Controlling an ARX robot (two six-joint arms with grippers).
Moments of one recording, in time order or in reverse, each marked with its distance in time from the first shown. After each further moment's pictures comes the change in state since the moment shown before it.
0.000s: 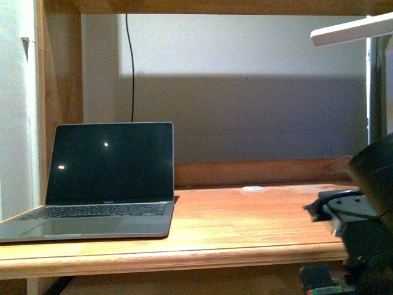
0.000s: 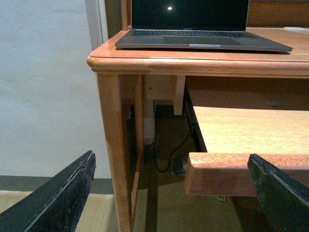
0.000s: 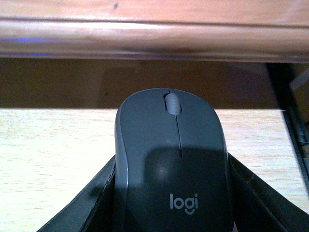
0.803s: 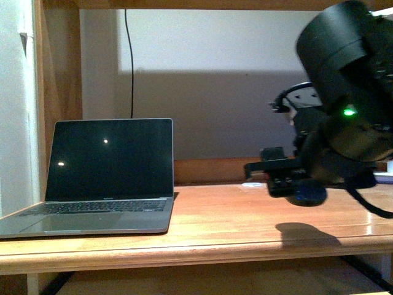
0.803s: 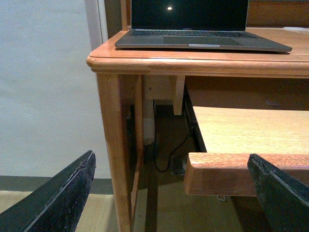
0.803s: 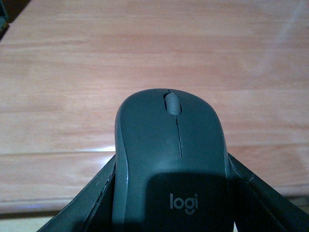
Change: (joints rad) left arm 0.000 0.000 0.000 0.000 0.000 0.000; right arm 0.072 0.173 0.507 -0.186 0.124 -0.029
